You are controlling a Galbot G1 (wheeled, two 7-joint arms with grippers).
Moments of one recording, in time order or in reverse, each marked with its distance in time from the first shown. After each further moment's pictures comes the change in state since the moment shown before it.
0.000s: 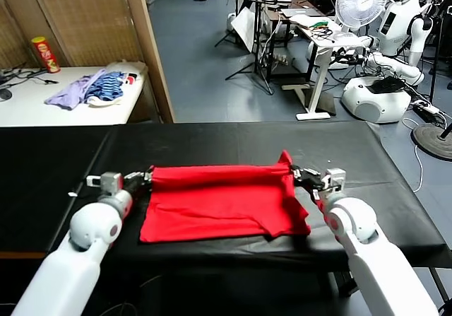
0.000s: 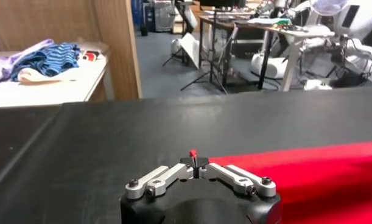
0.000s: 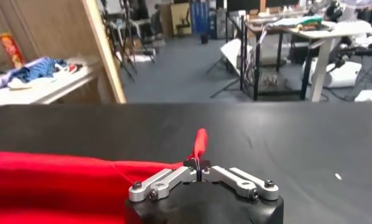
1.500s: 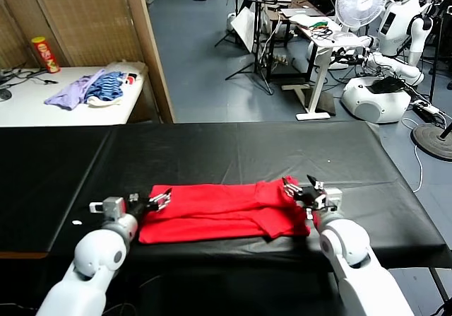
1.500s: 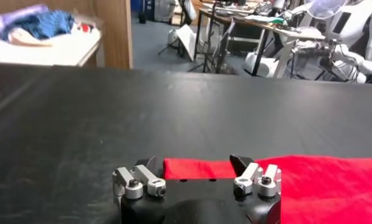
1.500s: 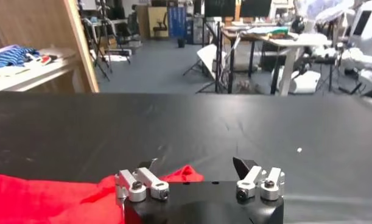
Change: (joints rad) left arm 0.064 -0.119 -0.033 0.062 -0.053 -0.058 0.026; right arm -0.009 0.181 0.007 -0.133 -0.169 0.120 0.025
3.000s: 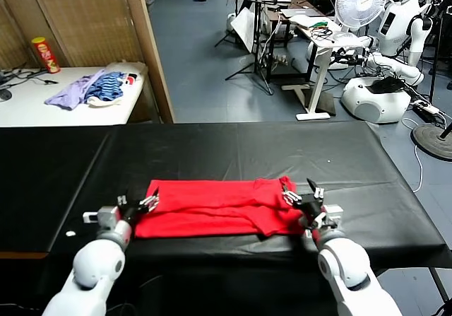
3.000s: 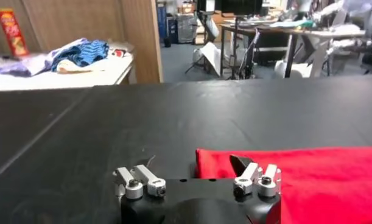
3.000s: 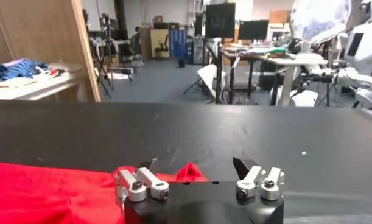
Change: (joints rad) left arm 0.143 -0.050 -0.083 -0.064 0.083 -0.122 -0.006; right arm -0.198 0.006 0.068 0.172 -0.102 0.169 -0.029
